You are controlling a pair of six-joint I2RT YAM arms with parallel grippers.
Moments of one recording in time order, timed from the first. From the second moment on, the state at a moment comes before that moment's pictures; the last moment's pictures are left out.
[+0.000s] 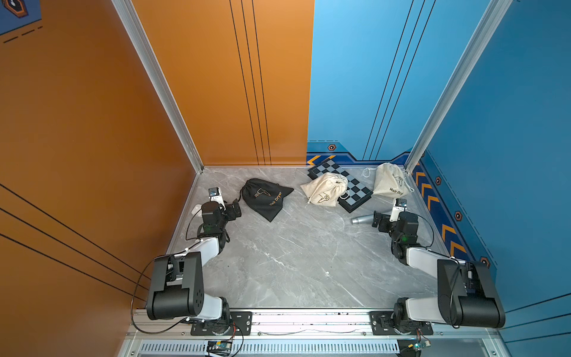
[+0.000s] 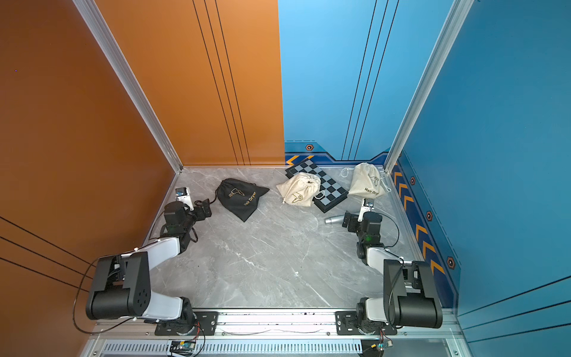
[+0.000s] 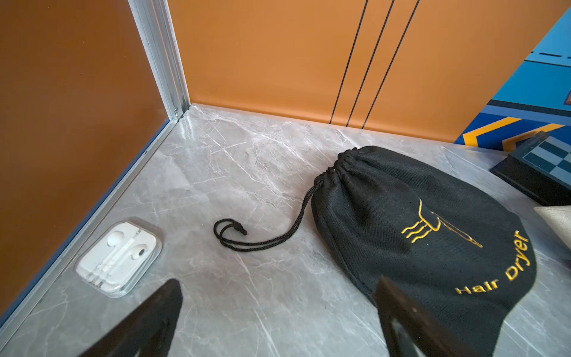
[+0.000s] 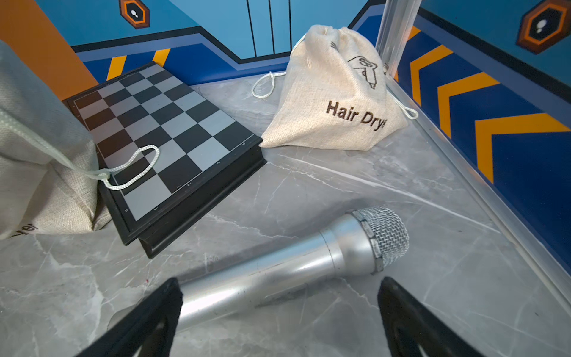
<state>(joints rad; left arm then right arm) 0.10 1.43 0.56 0.53 0.00 -0.09 -0.05 1.38 0.42 0.54 0.03 0.09</state>
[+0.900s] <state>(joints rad) 0.02 1.35 0.48 0.54 -0.06 -0.03 0.05 1.54 0.32 0.90 0.13 0.02</state>
